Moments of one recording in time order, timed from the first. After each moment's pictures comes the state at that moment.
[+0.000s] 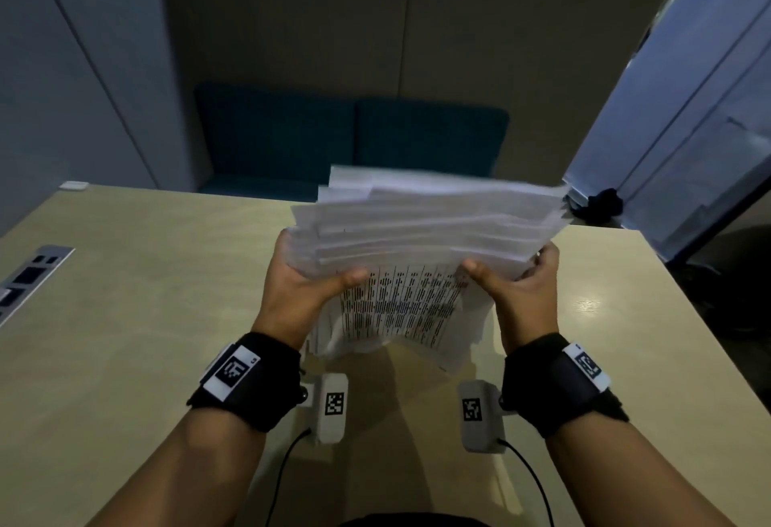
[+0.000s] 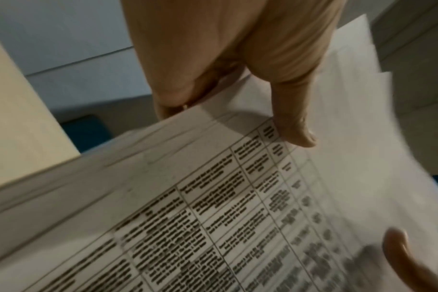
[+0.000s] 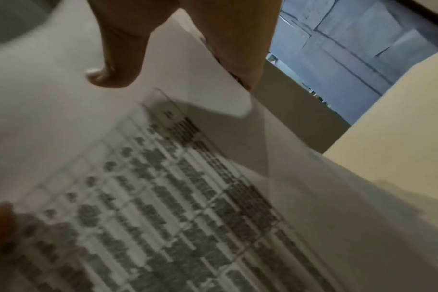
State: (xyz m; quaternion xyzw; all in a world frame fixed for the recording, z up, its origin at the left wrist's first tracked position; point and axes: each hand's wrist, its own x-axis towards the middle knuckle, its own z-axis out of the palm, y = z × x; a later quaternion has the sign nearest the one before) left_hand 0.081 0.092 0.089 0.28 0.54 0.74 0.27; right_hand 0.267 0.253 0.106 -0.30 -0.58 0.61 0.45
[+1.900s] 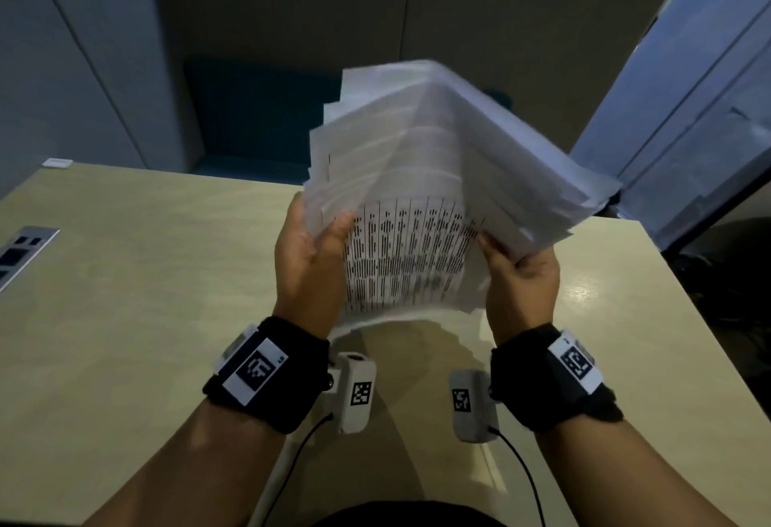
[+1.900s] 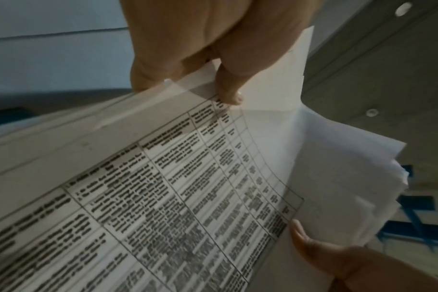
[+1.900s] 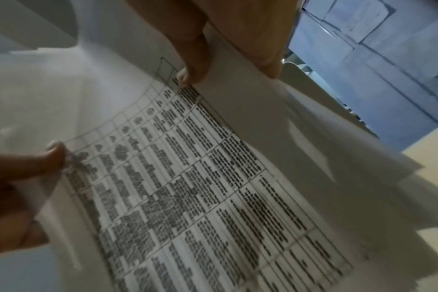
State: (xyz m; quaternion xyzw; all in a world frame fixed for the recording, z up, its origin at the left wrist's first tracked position) left_hand 0.113 0.110 0.124 0.27 0.57 0.77 0.12; right_hand 0.248 0.243 0.111 -0.32 -0.55 0.58 0.51
